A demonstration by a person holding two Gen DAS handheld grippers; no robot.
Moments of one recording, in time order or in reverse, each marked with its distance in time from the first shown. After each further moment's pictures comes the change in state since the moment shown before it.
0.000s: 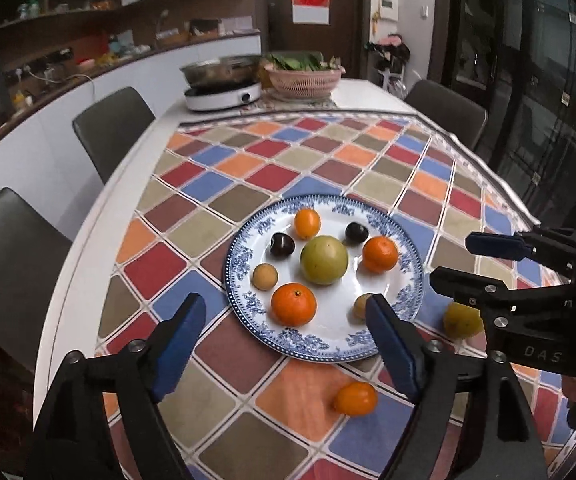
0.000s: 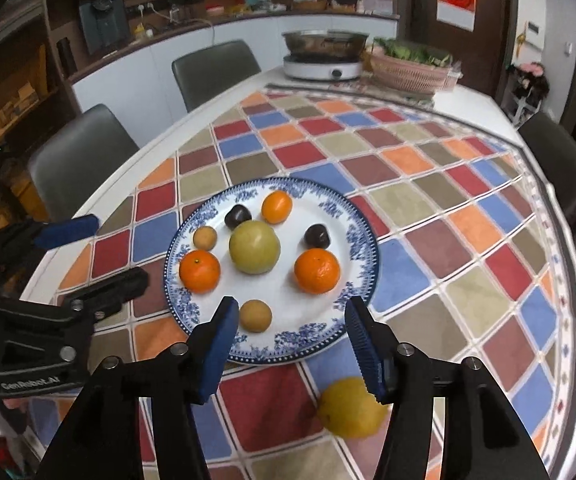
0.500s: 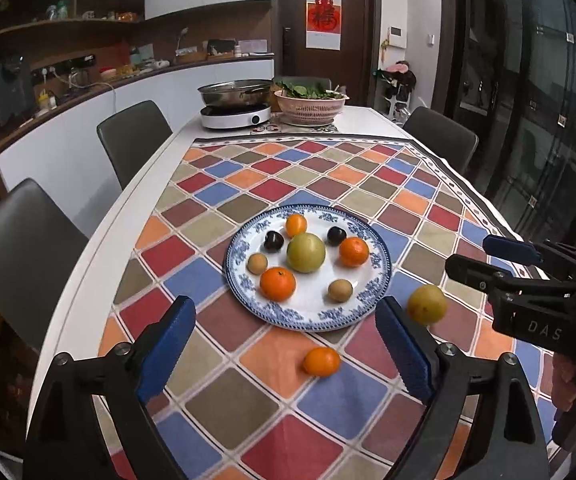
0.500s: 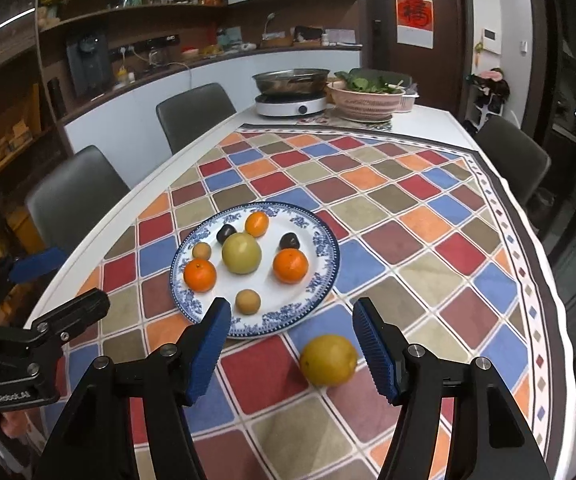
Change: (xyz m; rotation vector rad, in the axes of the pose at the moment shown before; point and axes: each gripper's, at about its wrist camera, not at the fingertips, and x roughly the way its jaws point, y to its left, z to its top) left arm -0.059 -0.020 -0.035 -0.058 -0.082 0.019; right arm -0.066 -0.009 -0.037 0.094 -0.135 -0.063
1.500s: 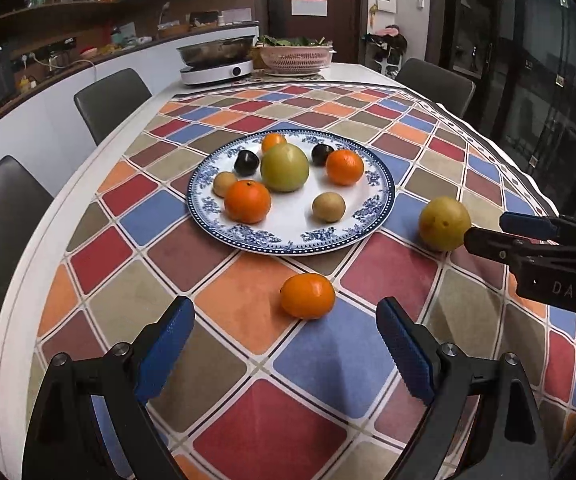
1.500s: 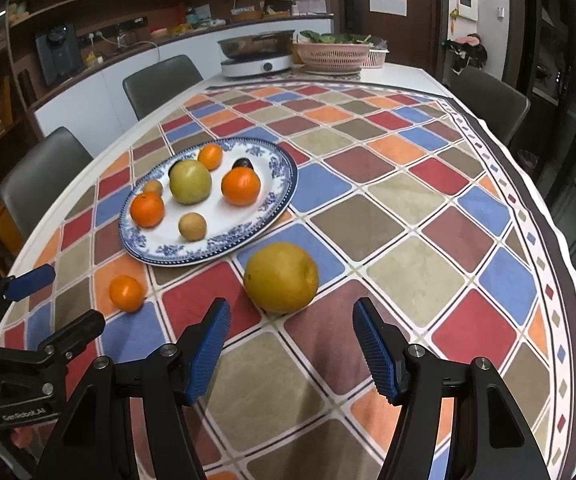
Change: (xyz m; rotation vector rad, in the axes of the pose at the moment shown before) left arm 0.065 -0.020 -0.065 0.061 0.101 -0.011; right arm 0.039 -0.031 -0.065 0.064 0.098 -0.061
